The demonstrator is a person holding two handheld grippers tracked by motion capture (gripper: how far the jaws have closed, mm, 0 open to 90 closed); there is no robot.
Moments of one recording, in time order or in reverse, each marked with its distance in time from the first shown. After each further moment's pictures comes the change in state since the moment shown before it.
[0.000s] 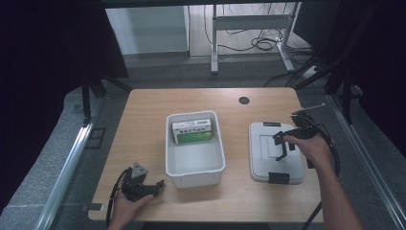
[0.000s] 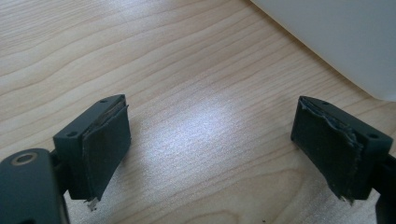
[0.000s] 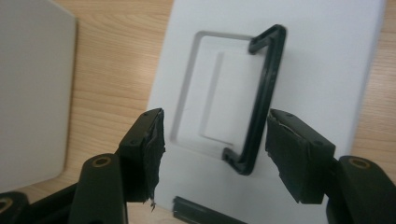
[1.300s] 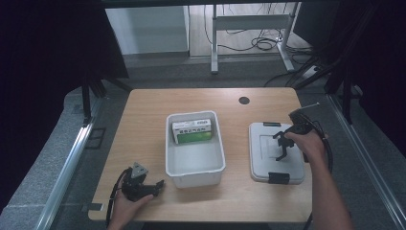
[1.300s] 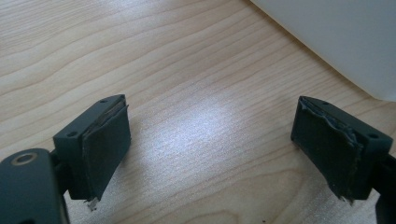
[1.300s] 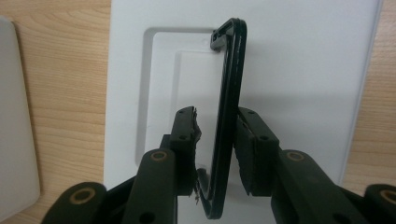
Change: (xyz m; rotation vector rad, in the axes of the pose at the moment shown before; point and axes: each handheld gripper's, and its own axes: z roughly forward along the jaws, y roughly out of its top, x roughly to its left) left arm 0.000 0.000 0.000 0.001 0.000 0.001; right arm -0.024 0.023 0.038 0.141 -0.021 0.131
